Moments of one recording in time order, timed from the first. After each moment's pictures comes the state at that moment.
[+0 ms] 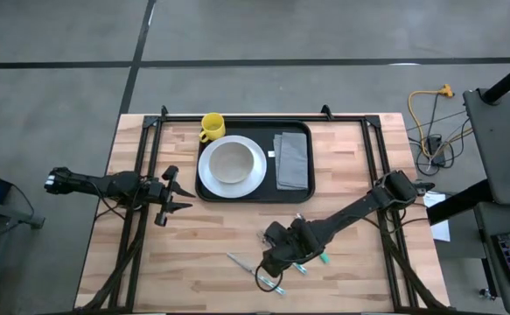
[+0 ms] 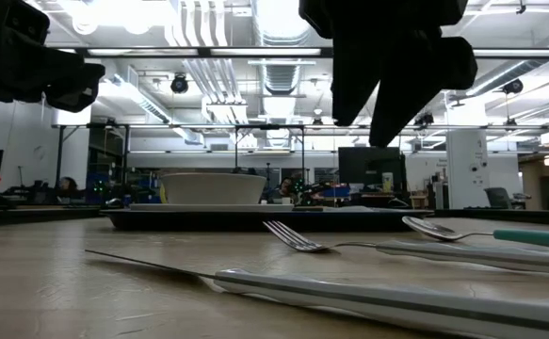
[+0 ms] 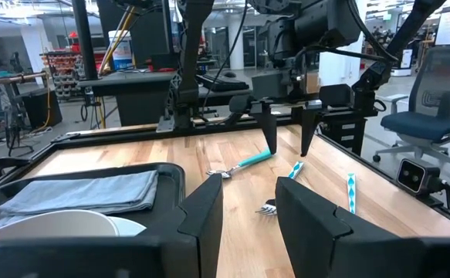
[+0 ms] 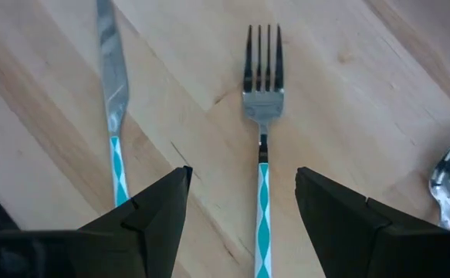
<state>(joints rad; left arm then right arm) -0.17 0.06 0.01 0.02 -0.01 0.05 0.48 2.01 1.61 -0.88 0.20 1.21</state>
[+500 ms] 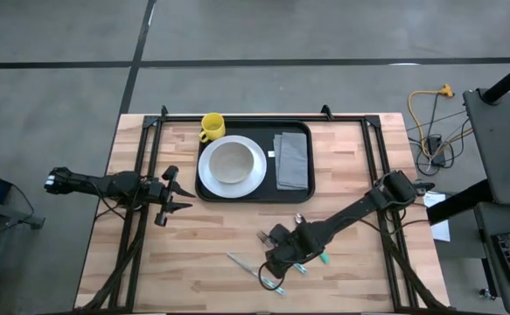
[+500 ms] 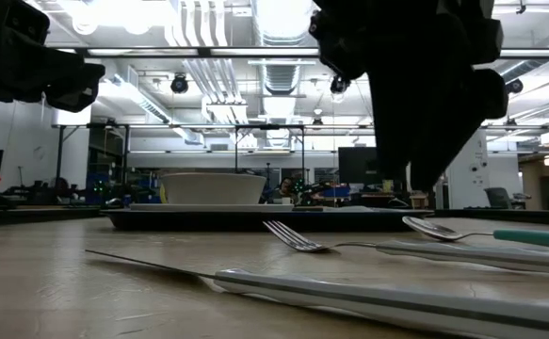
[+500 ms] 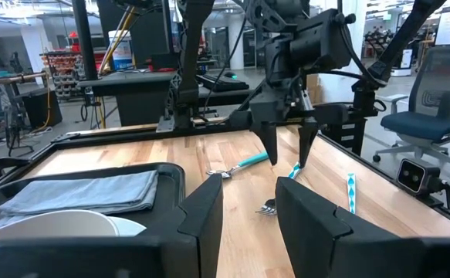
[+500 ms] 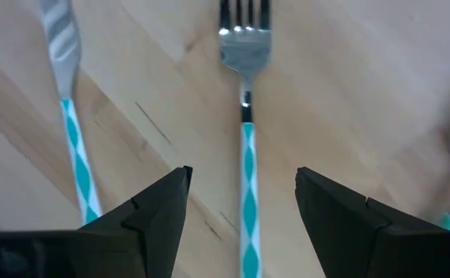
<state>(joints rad) -0.17 0.06 0.01 0.02 -0.01 0.05 0.48 2.01 1.51 -0.82 0.10 1.25</state>
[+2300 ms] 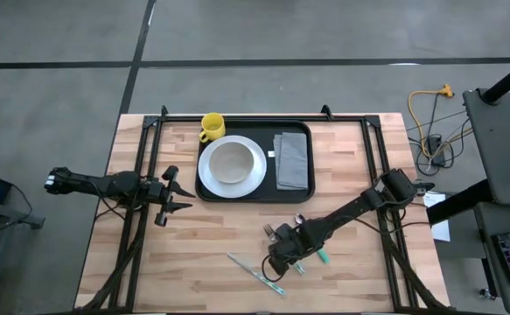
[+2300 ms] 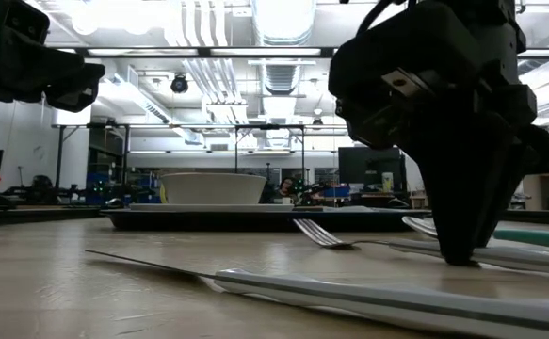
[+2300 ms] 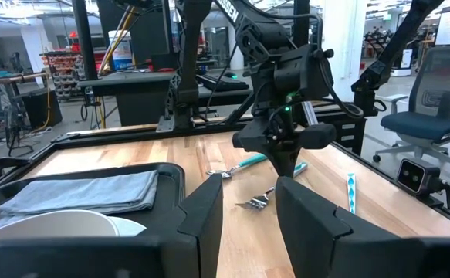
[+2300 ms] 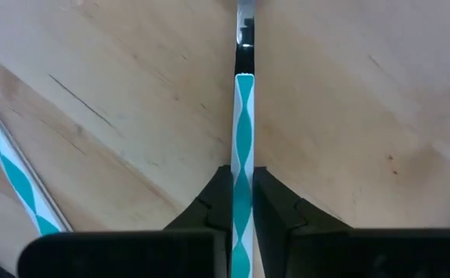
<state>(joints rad) -0.17 0.06 0.01 0.02 -0.01 0.05 0.45 2.01 1.33 -0.65 -0.08 1.40</state>
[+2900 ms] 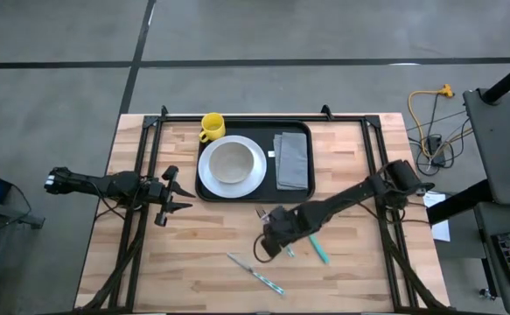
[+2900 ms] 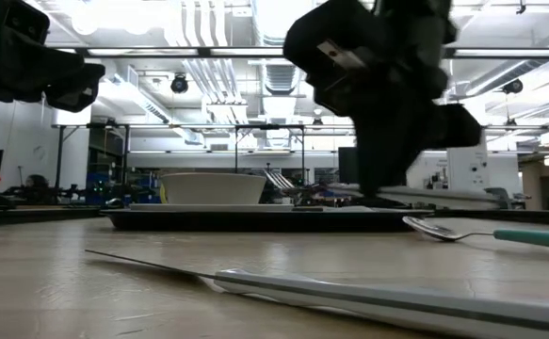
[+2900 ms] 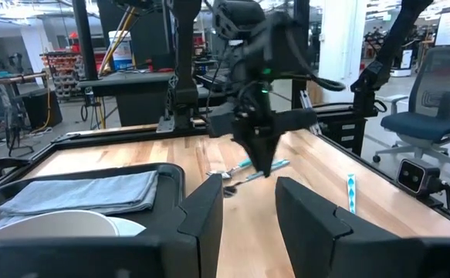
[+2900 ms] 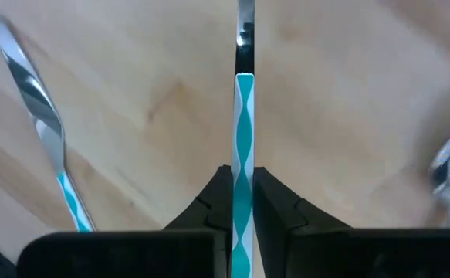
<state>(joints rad) -0.17 0.06 0.01 0.03 -0.01 0.05 0.33 1.93 1.35 -0.68 0.00 1.29</state>
